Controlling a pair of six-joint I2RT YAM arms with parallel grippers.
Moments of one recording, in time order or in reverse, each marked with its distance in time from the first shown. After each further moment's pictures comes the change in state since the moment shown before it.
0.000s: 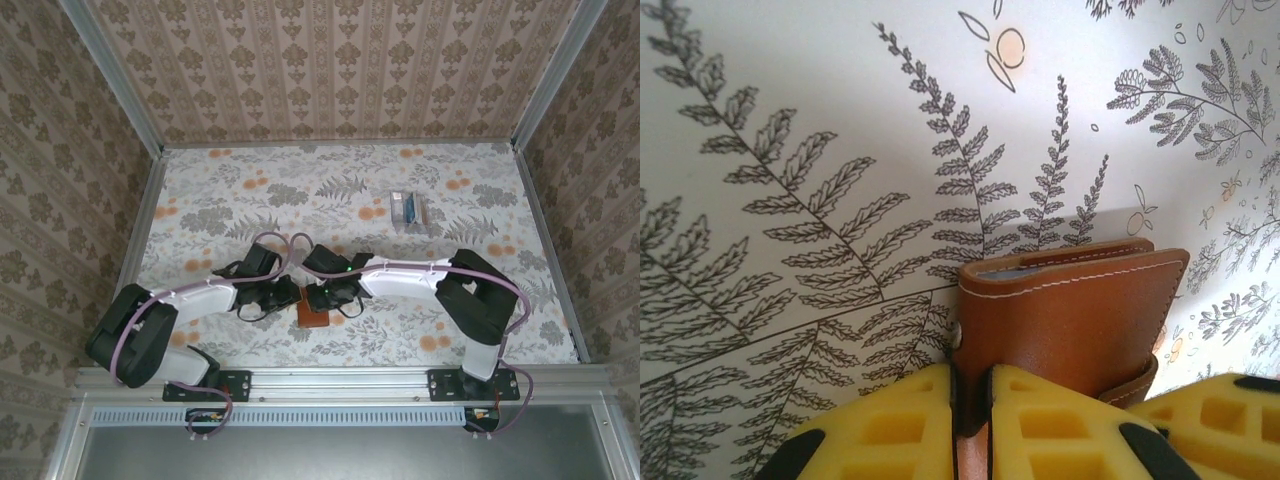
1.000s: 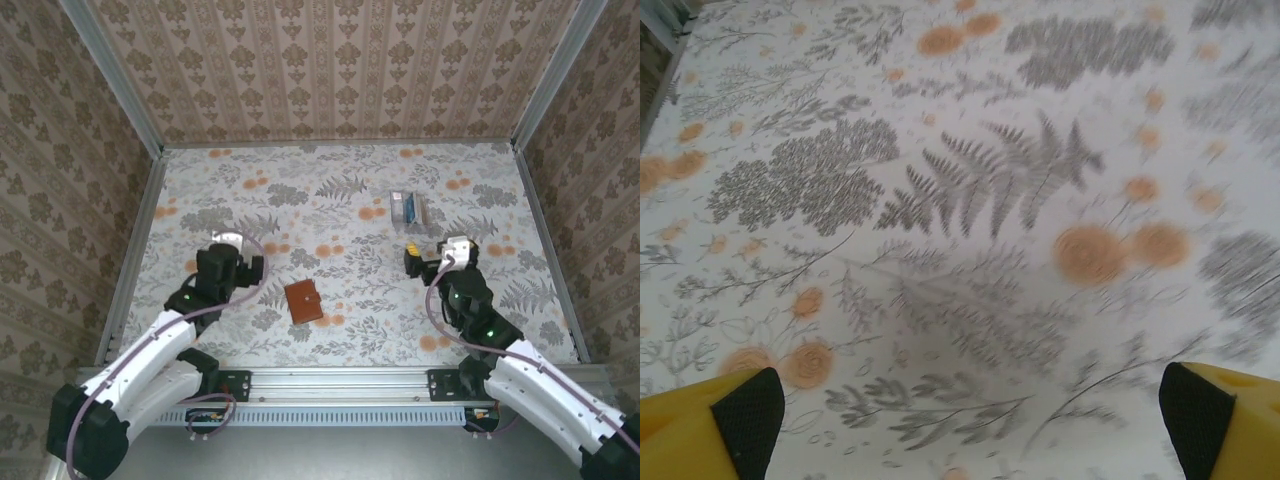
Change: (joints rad) left arm 0.102 -0.559 -0.112 -0.022 -0.782 0.818; right arm -0.440 -1.275 -0.864 0.537 0.615 -0.623
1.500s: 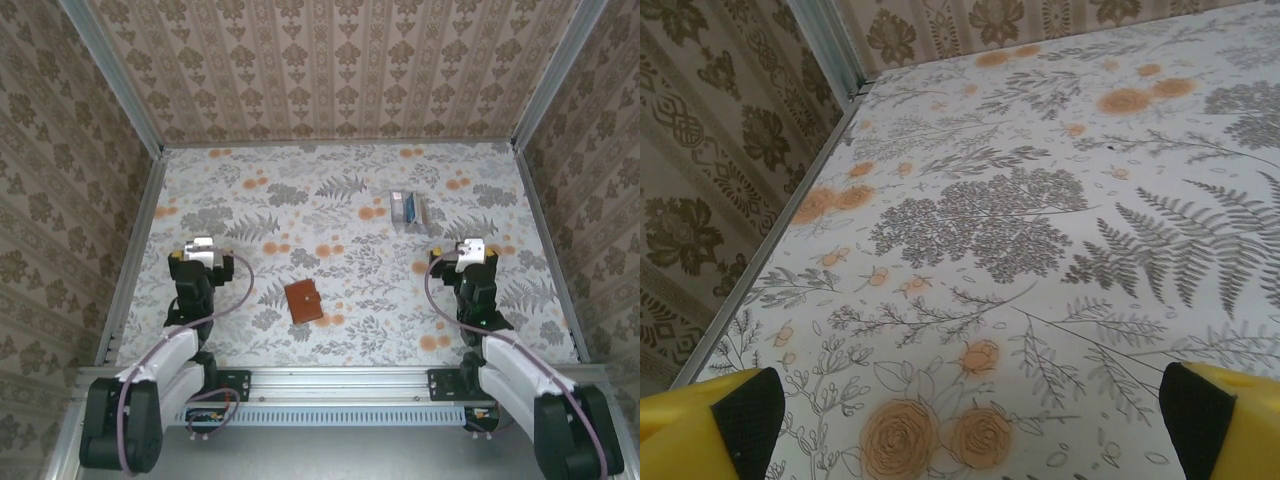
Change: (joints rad) left arm 0.391 0.100 -0.274 0.676 0.138 0.189; right arm -0.385 0.365 -0.127 0.343 -0.216 -0.053
